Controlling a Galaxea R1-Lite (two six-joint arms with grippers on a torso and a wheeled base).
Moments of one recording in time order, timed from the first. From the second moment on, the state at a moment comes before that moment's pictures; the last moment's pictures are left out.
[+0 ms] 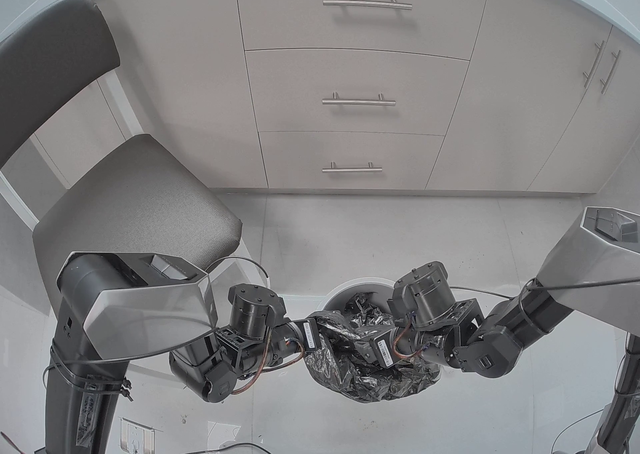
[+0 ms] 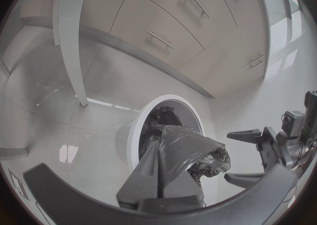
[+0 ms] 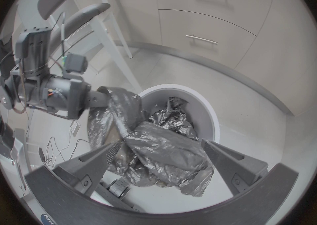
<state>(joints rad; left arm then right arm) -0.59 2.45 -0.79 -1.18 -0.14 -0.60 0.70 2.15 -0.84 -0.53 -0.25 0.08</state>
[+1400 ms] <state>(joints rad) -0.59 2.45 -0.79 -1.18 -0.14 -0.60 0.61 2.27 -0.84 -0.62 -0.20 0.01</state>
